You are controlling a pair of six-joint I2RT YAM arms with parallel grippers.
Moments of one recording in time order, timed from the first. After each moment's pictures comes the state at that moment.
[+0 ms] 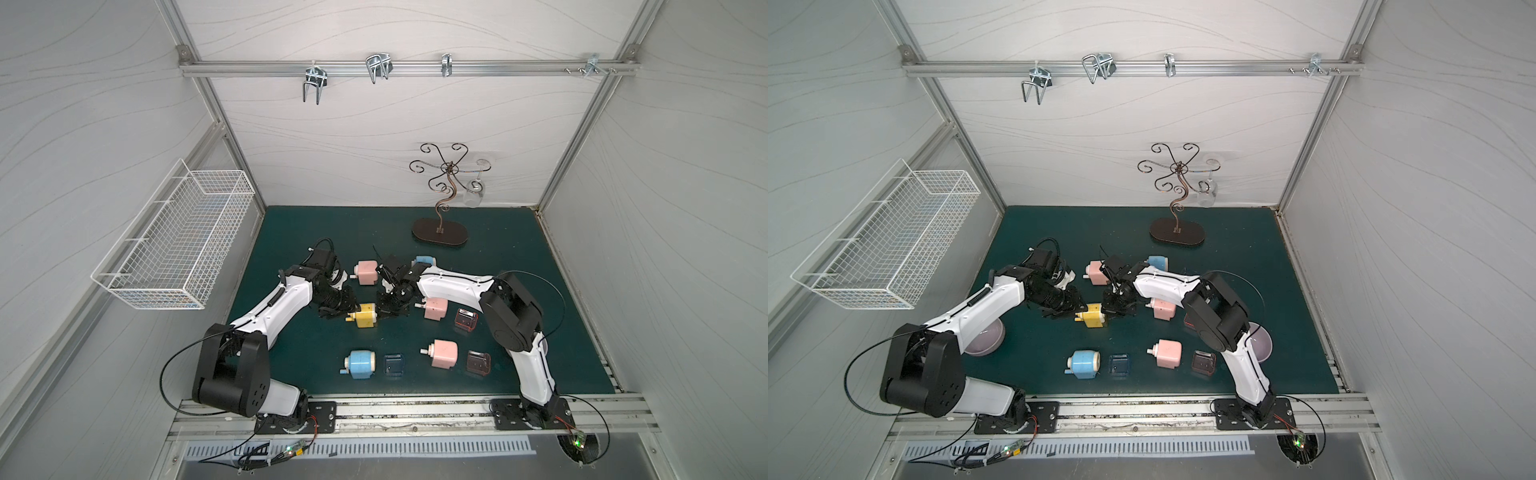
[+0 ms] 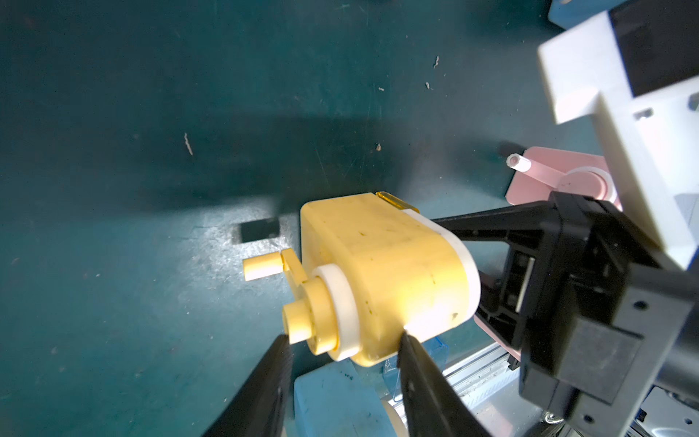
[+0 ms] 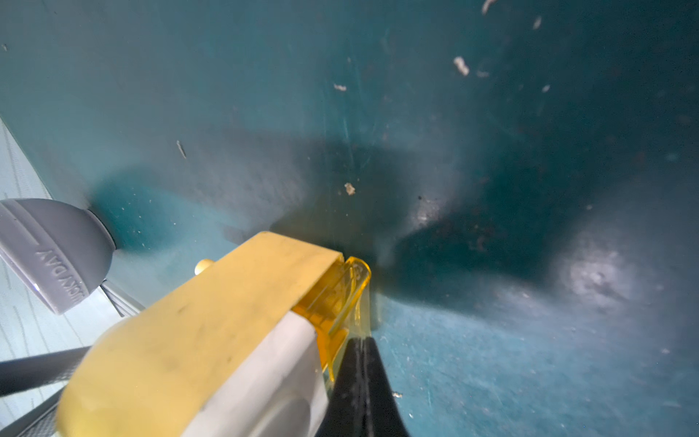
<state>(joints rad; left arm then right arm) -0.22 1.43 0.94 -0.86 0.42 -0.38 0.94 2.10 1.54 -0.63 -0.38 0.89</state>
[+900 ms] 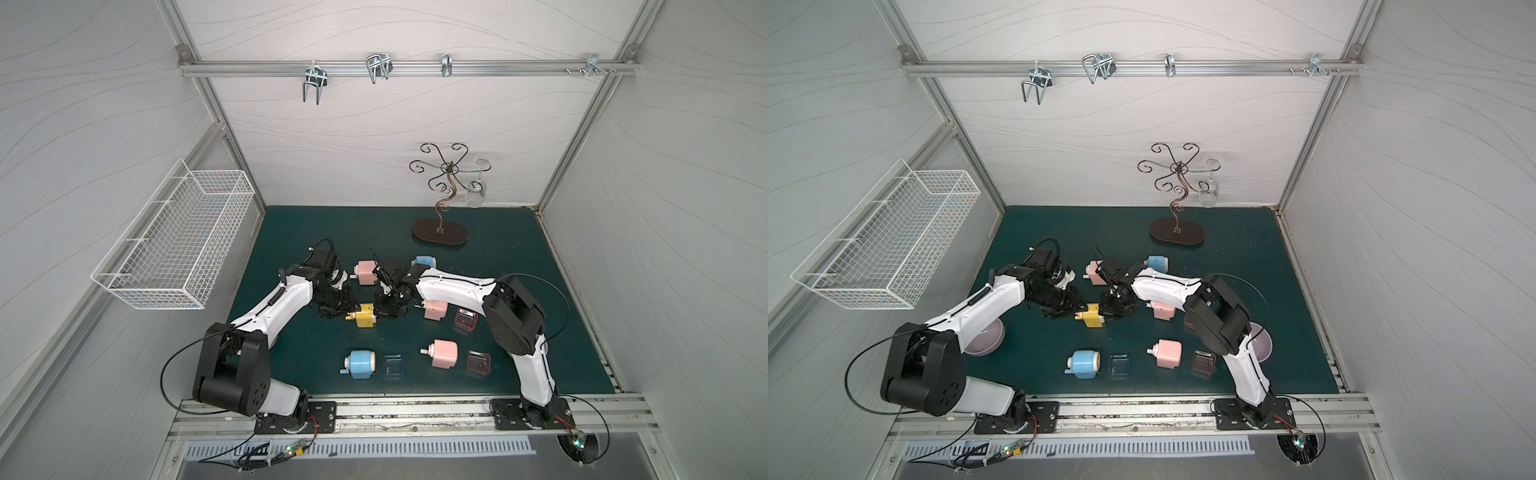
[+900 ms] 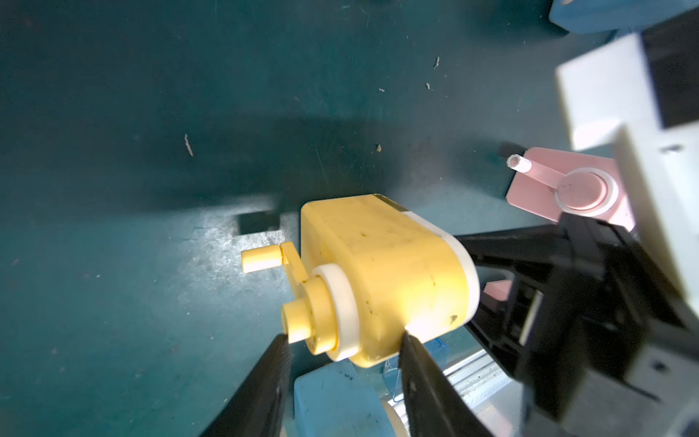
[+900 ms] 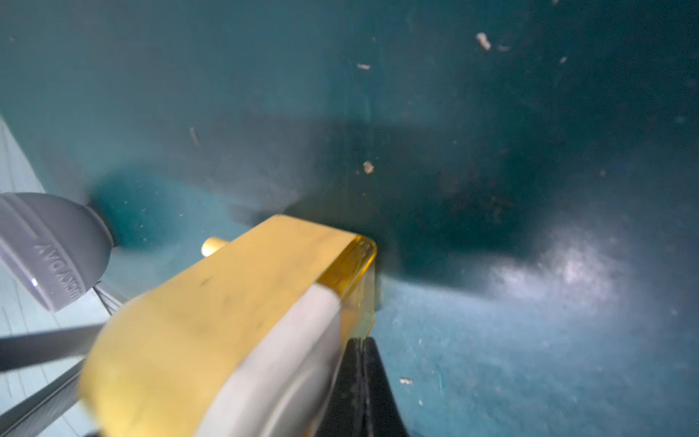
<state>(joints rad) -0.22 1.44 0.95 -0.86 0.42 -0.37 0.97 2.06 1.54 -0.65 -0.31 0.91</state>
